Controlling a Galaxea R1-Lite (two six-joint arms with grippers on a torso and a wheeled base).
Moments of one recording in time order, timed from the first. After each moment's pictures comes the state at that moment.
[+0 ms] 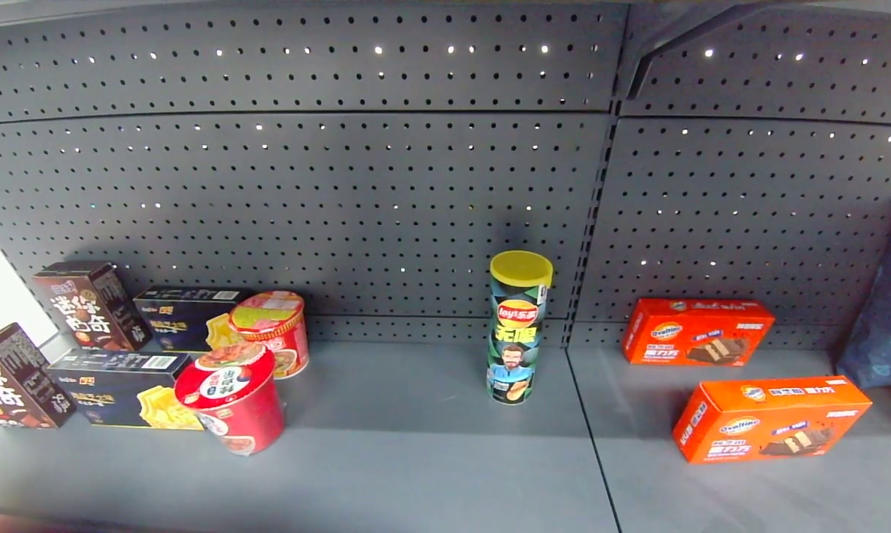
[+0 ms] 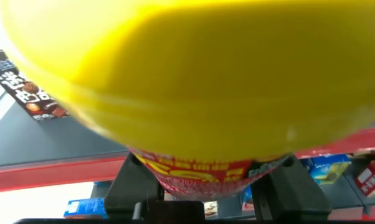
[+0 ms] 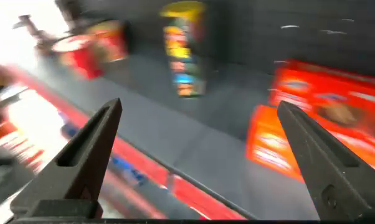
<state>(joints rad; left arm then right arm) -0.21 0.24 -0.33 0.16 0.12 0.08 0.33 0.63 -0.46 -0.13 0.33 0.06</state>
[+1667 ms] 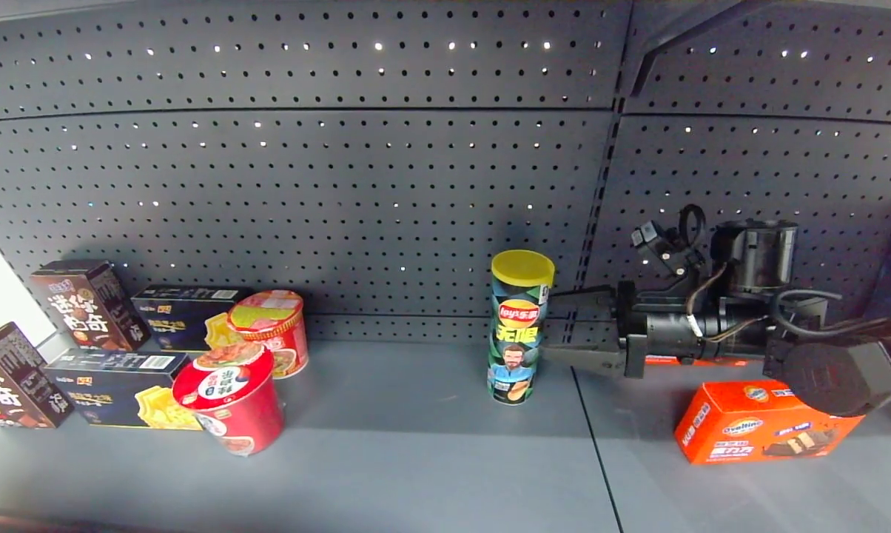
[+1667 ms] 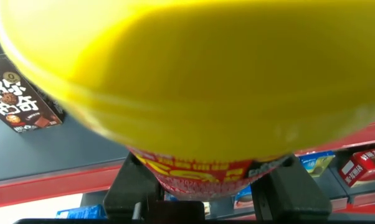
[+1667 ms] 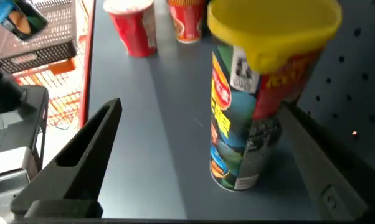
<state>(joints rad) -0.28 0.28 -0.36 0.16 0.12 0.07 0.36 1.84 -0.93 -0.67 0.91 -0.20</state>
